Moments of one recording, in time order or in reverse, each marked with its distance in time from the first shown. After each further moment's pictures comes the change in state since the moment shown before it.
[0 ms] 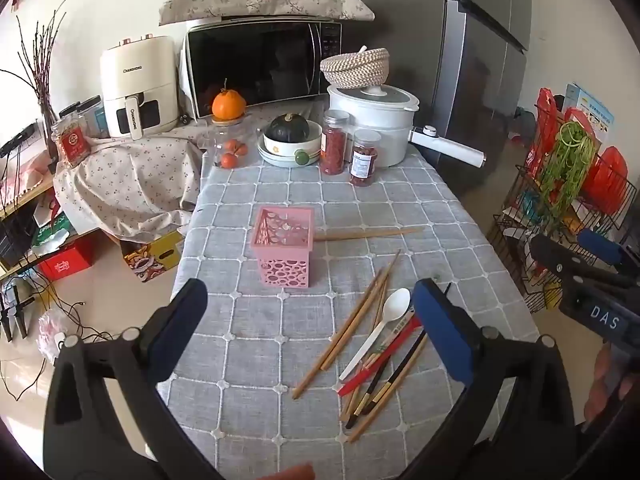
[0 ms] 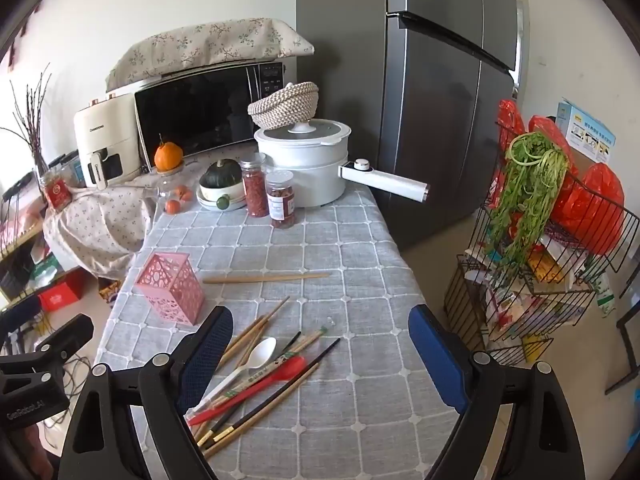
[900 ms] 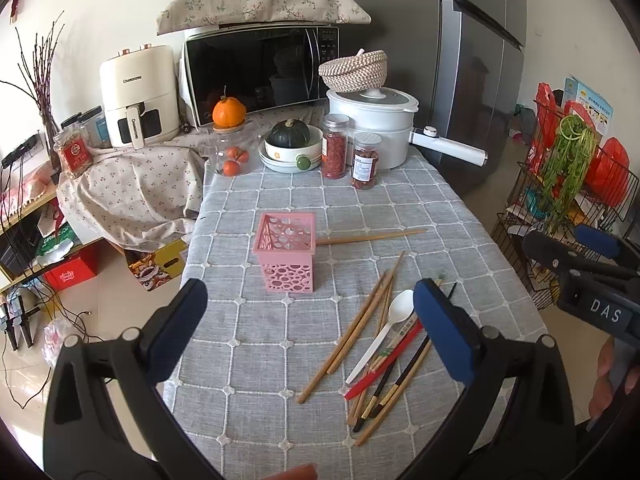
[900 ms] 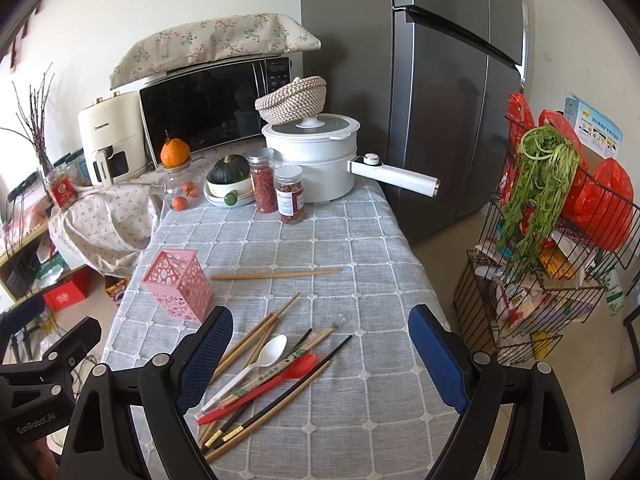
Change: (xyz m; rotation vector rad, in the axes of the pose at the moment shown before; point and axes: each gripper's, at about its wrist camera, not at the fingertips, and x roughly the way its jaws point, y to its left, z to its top) left arm 0.000 -0.002 -0.002 0.028 -0.031 0.018; right arm 0.008 0.007 -0.001 0.004 0.013 0.034
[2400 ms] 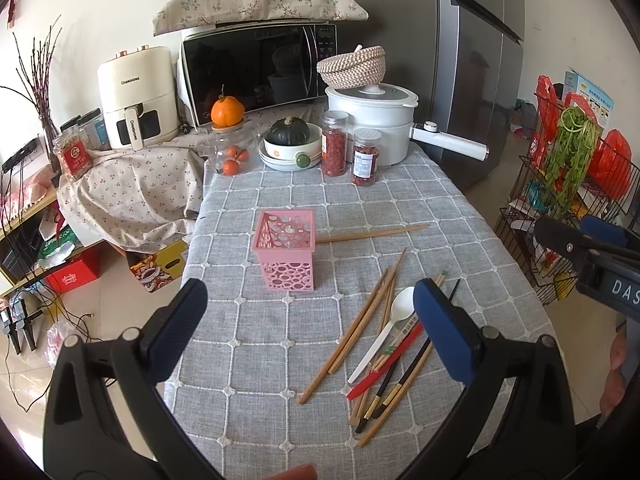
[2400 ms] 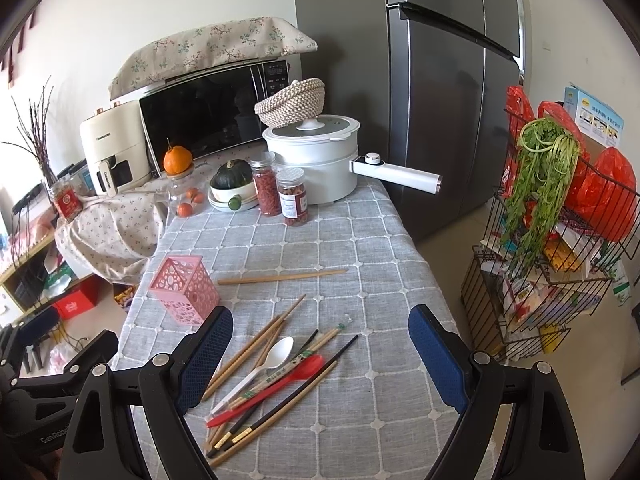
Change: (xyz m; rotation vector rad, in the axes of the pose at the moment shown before) left arm 0.006 -0.003 -0.004 0.014 0.001 0.010; right arm -0.003 -0.005 0.002 0.043 -0.001 0.031
